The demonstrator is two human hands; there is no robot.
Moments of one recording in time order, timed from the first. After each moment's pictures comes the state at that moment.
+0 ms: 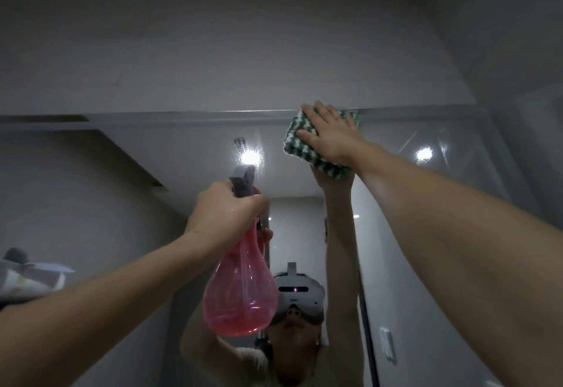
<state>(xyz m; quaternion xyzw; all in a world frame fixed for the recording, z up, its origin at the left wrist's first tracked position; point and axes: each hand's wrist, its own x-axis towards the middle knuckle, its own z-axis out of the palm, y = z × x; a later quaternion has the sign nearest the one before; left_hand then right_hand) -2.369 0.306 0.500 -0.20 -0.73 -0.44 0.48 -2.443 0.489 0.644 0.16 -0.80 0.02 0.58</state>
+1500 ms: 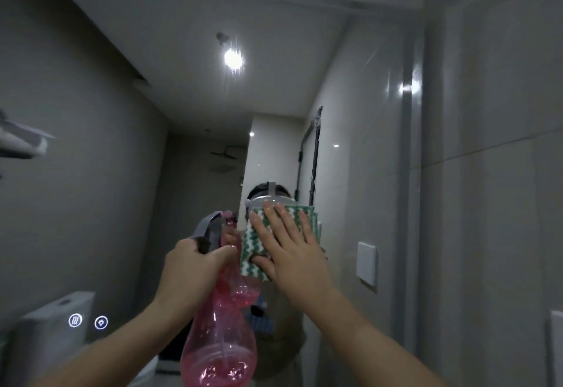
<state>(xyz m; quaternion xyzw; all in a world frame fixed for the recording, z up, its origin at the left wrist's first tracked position) -2.353 0.429 0.243 -0.08 -0.71 -0.60 0.36 -2.454 0.589 0.246 0.25 -0.77 -0.12 0.57</state>
